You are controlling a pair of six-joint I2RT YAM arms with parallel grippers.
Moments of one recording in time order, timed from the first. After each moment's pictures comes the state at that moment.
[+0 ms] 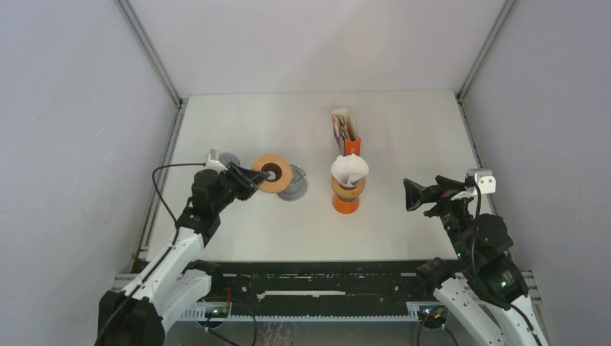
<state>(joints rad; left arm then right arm) -0.24 0.82 0.43 0.08 0.27 -1.10 0.50 0.23 0.72 -0.50 0.28 0.24</state>
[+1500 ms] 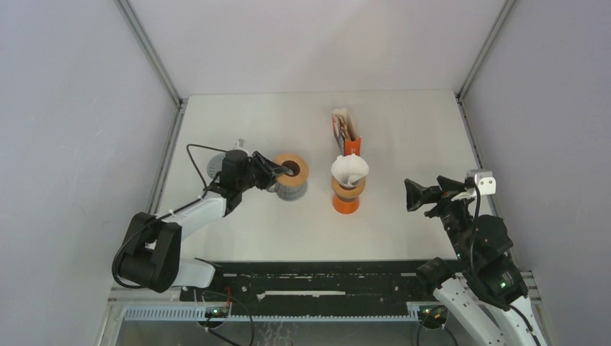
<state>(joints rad) -0.35 1.35 0.61 0.24 0.24 -1.10 0.49 0.22 0.71 -0.50 0.29 0.22</state>
